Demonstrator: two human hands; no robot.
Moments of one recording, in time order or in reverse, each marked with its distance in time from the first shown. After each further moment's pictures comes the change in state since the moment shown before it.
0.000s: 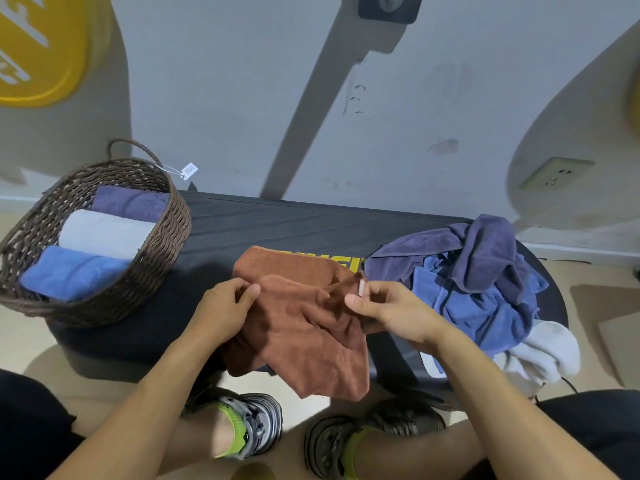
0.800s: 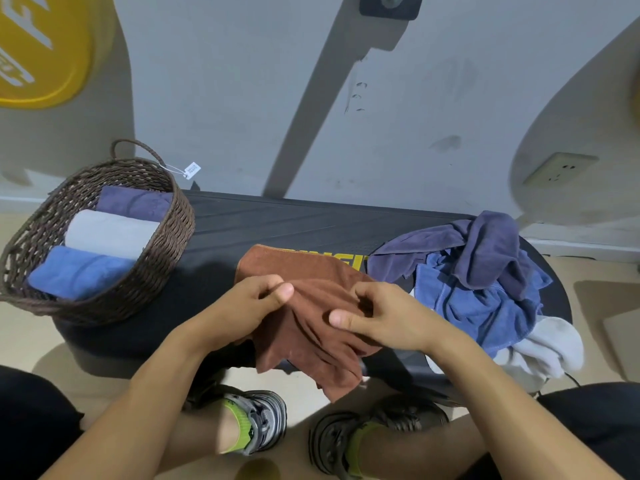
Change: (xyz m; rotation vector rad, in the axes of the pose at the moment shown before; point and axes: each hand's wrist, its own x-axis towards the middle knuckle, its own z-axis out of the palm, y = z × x) left_hand -0.029 0.048 -0.029 -0.455 -0.483 0.207; right_hand -0.013 -0.014 0.008 -0.687 -0.031 -0.289
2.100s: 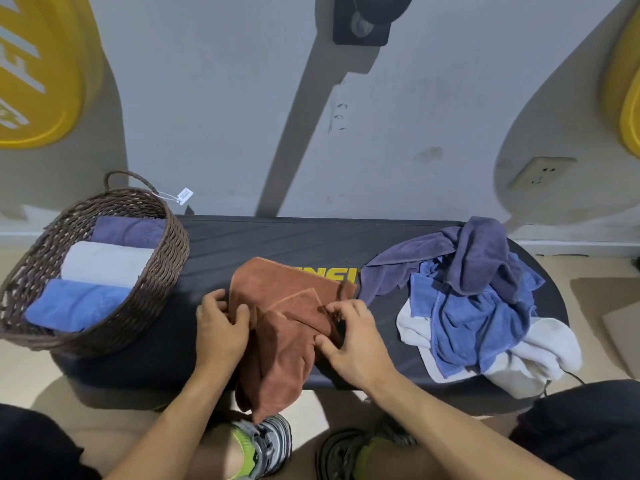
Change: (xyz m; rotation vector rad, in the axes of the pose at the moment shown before) left_hand 0.022 -0.069 0.009 0.185 0.864 -0.179; right_hand 0.021 0.028 0.088 0.046 0.424 0.063
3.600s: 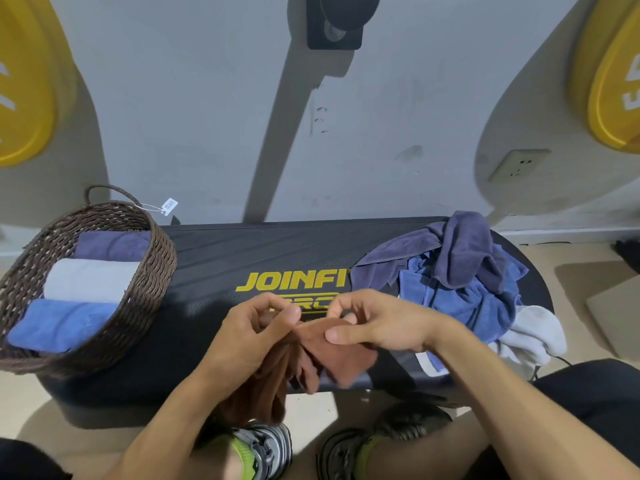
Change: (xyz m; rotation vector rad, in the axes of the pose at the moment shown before) left_hand -0.049 0.088 -0.035 -0.471 -0.711 0.225; right_hand 0.012 -0.042 -0.104 0.574 -0.689 0.079
